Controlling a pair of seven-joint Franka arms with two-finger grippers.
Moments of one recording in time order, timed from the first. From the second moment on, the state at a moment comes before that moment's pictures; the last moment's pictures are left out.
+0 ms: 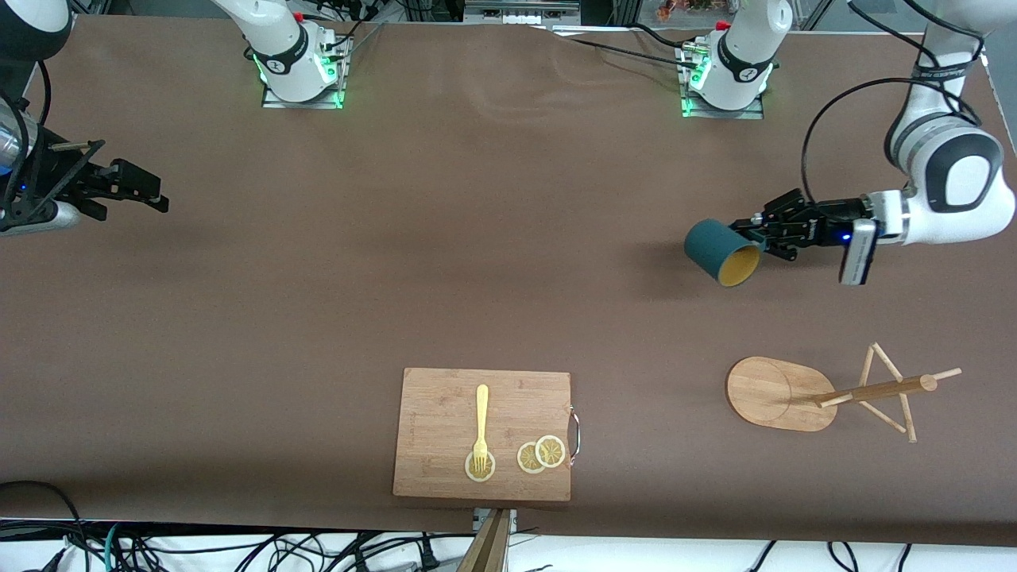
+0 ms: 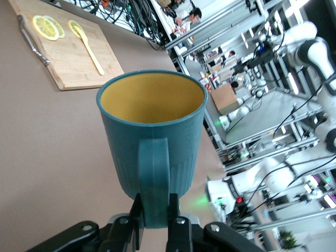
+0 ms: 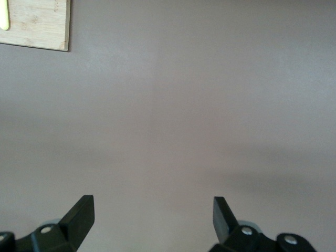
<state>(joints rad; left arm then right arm) 0.10 0.23 0.22 -2.17 -1.17 1.53 1.32 0.02 0.00 -0.05 -1.73 0.08 1.69 -0.15</state>
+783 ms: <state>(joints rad) 0.18 0.23 0.32 -2.15 -1.33 1.41 0.72 0.03 0.00 -0.04 -1.72 0.08 1.69 -0.15</state>
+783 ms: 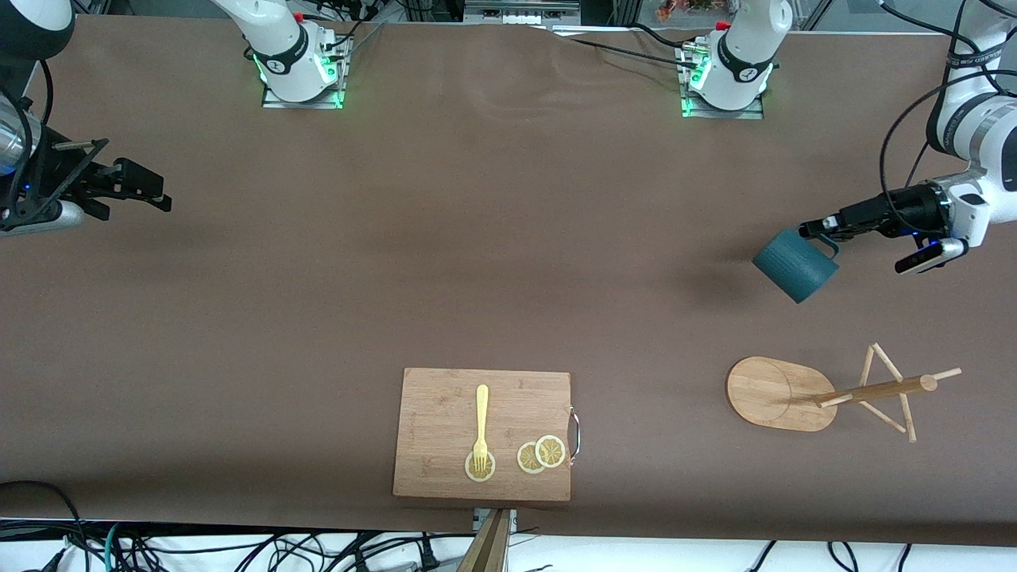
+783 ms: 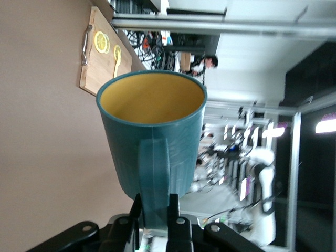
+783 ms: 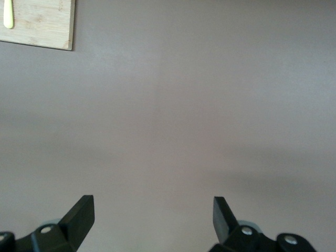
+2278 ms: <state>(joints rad) 0.31 0.62 0.33 -1.90 -1.68 1.20 0.58 0.03 0.00 -0.04 -1.71 0.08 1.69 -0.15</state>
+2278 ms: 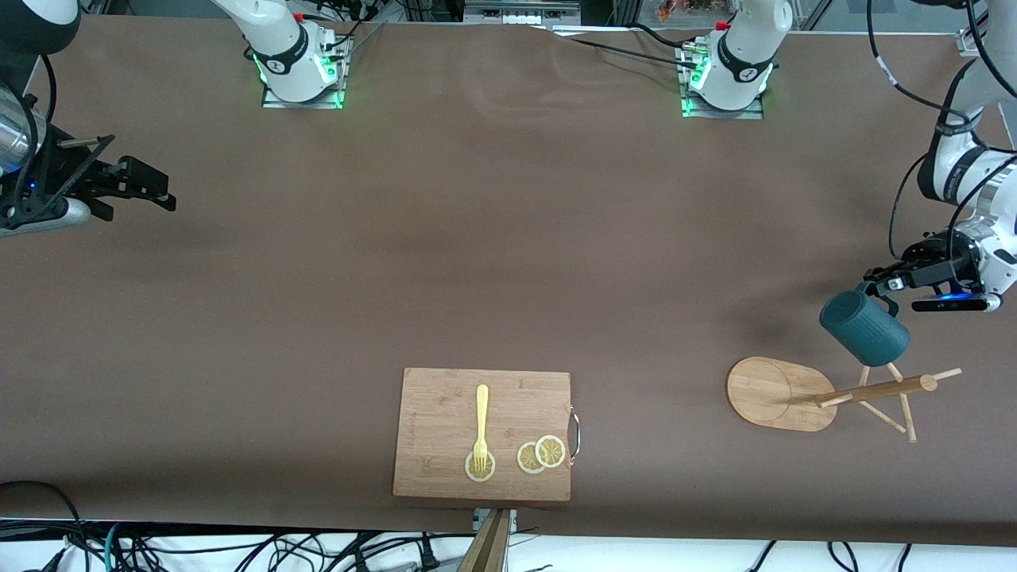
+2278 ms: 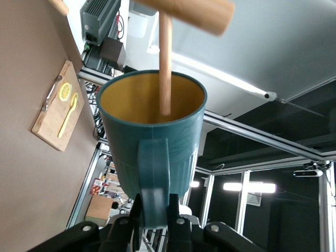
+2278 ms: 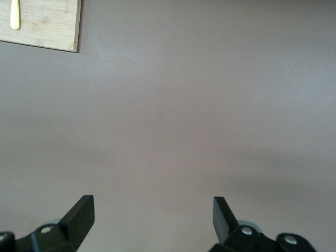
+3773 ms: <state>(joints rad) 0.34 0.78 0.33 -1.80 -1.59 1.06 0.69 0.05 -0.04 -0.17 -1.64 0.09 1.54 -0.15</state>
